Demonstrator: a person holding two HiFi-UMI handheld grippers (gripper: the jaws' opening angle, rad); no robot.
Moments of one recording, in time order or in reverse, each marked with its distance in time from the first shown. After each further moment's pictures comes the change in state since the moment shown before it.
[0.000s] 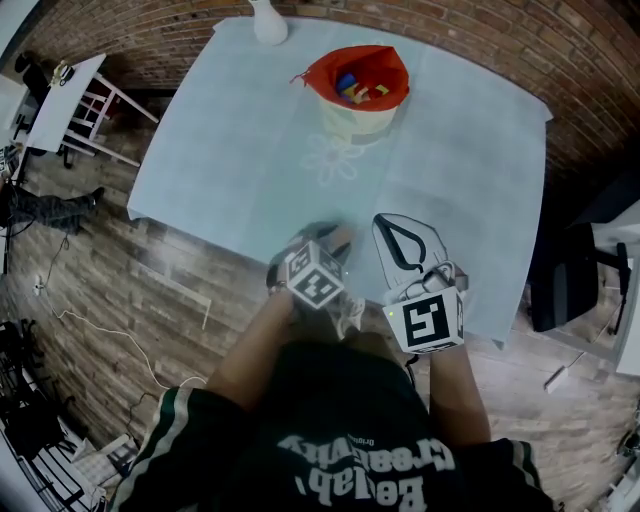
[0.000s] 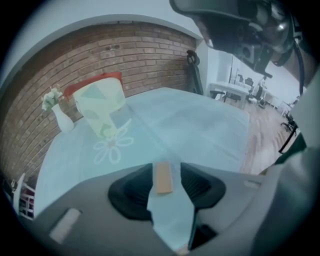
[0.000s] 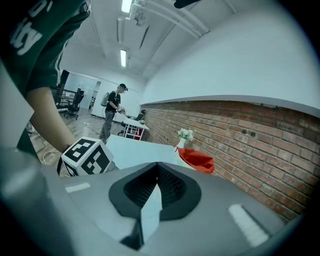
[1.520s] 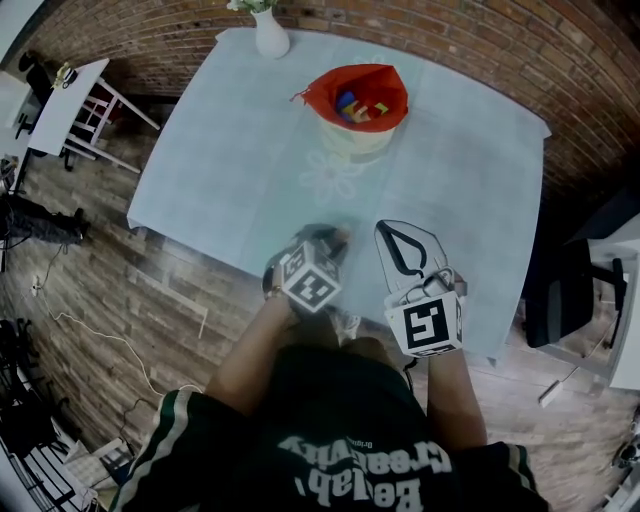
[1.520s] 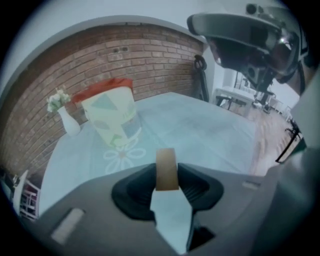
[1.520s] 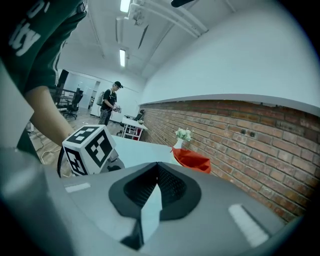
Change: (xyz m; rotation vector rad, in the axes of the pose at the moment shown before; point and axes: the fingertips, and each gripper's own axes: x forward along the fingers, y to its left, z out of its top) left arm -0.009 0.031 0.033 -0.042 -0.021 0.027; right arm 0.013 -0.026 -0.005 -0.003 -0.003 -0.007
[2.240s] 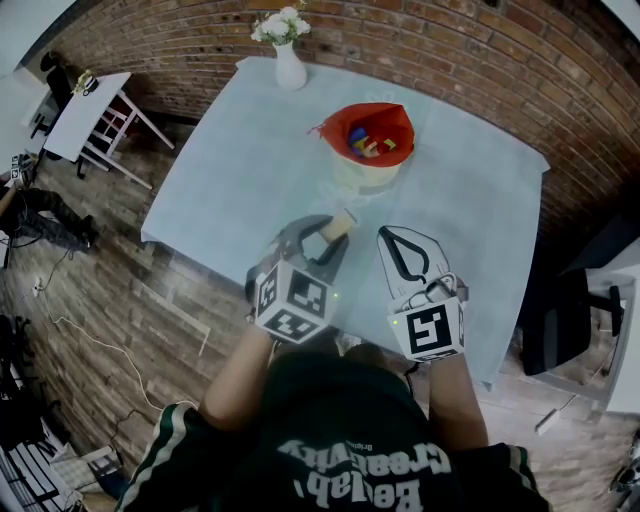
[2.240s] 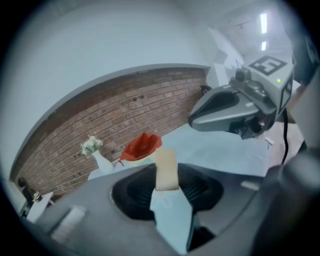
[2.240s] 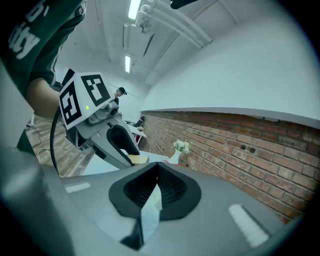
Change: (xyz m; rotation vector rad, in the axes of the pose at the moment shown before) left arm -0.141 0.046 0.110 0.090 -0.299 0.247; right arm 0.003 -0.021 0.051 -0.070 -0.094 -0.008
